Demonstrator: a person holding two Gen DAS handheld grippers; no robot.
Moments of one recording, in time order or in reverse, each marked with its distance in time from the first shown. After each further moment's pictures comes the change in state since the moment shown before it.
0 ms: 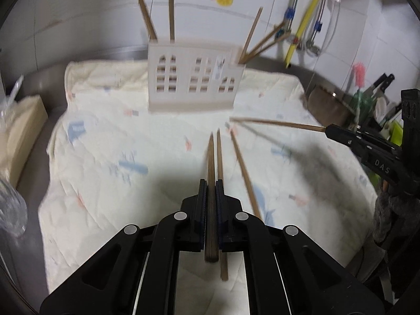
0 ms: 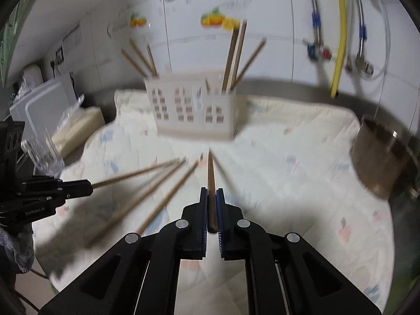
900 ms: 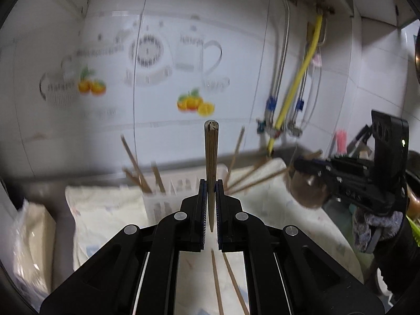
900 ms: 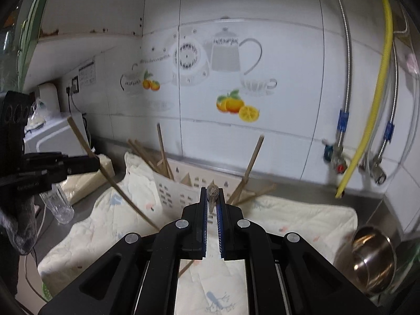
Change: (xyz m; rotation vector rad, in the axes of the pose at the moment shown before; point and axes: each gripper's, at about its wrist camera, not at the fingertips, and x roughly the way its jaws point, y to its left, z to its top) left arm -0.067 -0.011 0.171 0.088 -0.291 -0.060; right arm -0.022 -0.003 0.162 -0.132 -0.150 0.074
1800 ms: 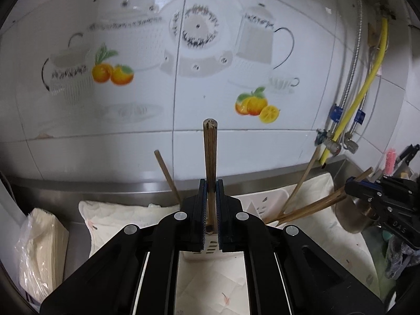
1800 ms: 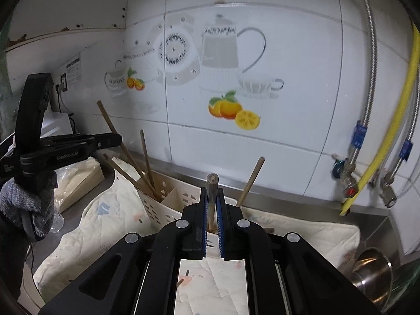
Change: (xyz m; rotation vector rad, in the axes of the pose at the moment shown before) left arm 0.094 0.065 0.027 -0.096 0.090 0.173; right arm 0.063 -0.018 0.036 -0.004 0.073 -0.005
